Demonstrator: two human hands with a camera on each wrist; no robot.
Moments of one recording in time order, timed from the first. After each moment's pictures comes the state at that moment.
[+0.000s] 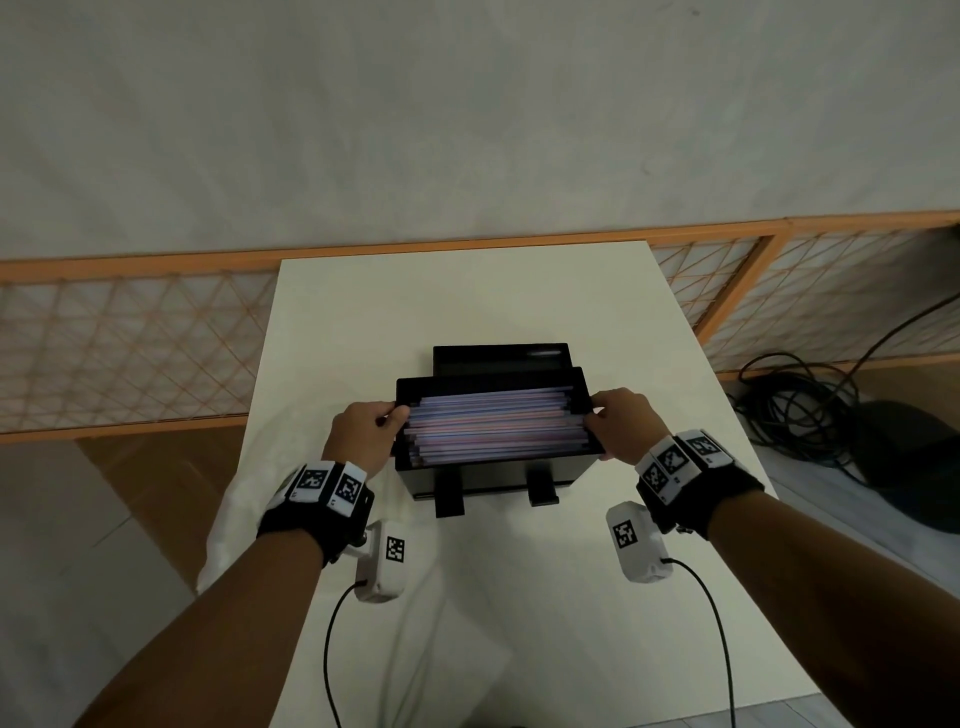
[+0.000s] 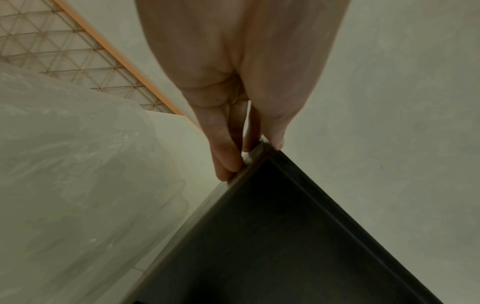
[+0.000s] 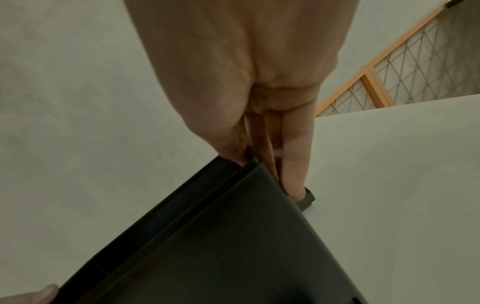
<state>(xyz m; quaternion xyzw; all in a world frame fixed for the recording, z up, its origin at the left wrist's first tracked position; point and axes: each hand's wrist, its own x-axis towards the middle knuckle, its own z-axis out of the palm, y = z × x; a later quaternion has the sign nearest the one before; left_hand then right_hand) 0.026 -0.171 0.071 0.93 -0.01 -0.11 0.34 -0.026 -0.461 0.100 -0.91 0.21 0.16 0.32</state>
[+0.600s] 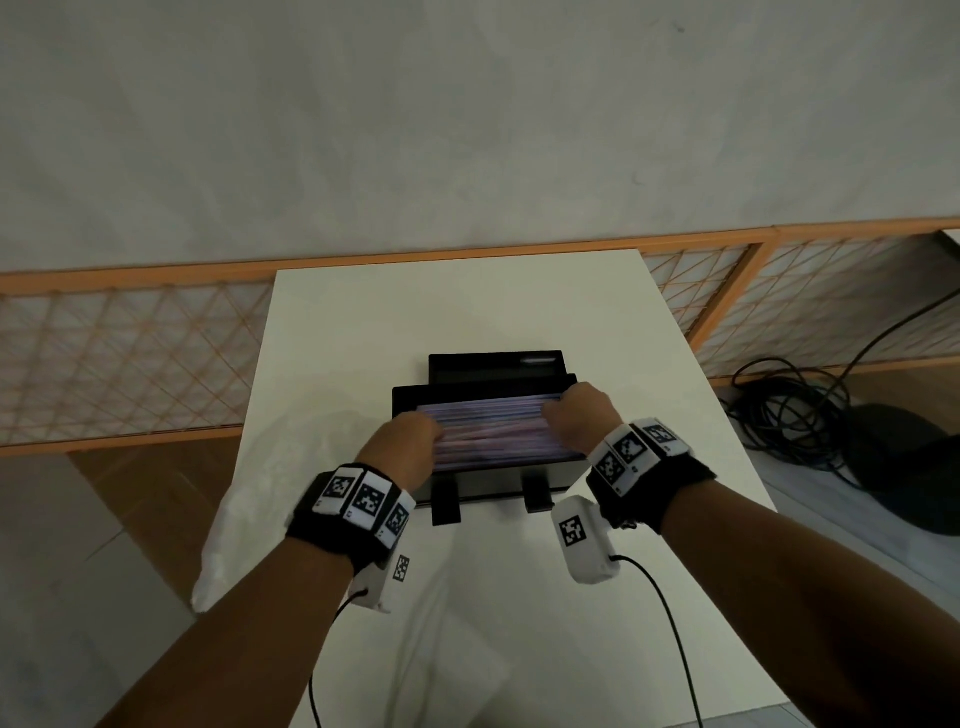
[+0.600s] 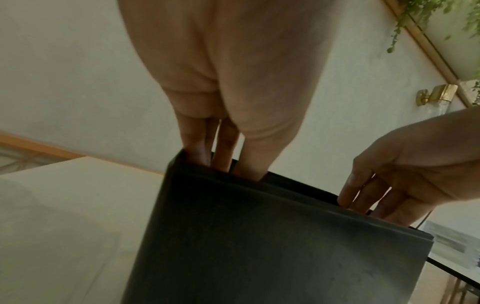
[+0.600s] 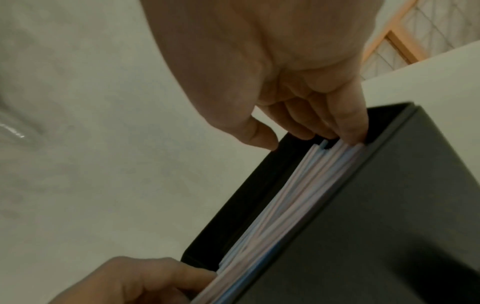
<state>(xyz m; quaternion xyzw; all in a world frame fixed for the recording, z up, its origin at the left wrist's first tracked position) 0.017 -0.208 0.087 0.95 -0.22 -0.19 0.13 -0.005 -0.421 0.110 -0.91 0.25 0.15 0.29</state>
